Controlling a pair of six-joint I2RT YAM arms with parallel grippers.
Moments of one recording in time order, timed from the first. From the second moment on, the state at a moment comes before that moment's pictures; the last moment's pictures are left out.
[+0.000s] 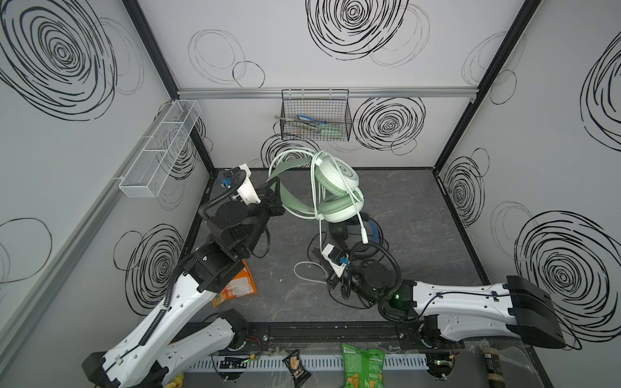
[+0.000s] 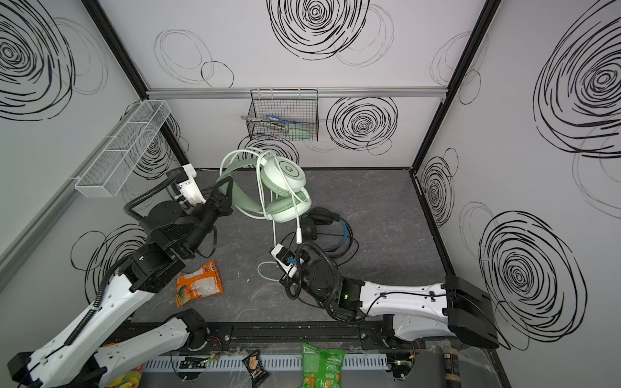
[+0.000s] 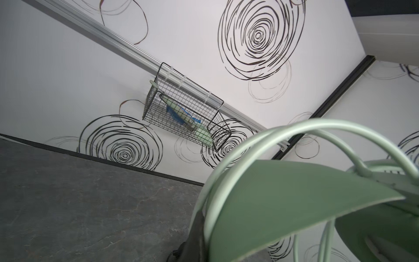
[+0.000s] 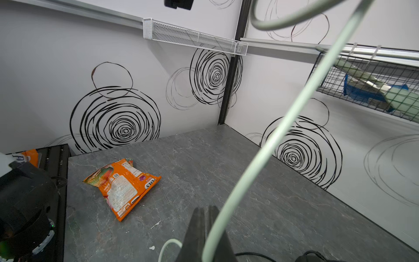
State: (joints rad) left arm -0.63 0.90 1.10 -0.17 -0.40 -0.56; right arm 1.36 1.20 0.61 0.57 0.42 -0.15
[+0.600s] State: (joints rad) left arm -0.69 0.97 0.95 0.08 -0.84 0.06; right arm 1.41 1.25 0.83 0.24 0.58 -0.19
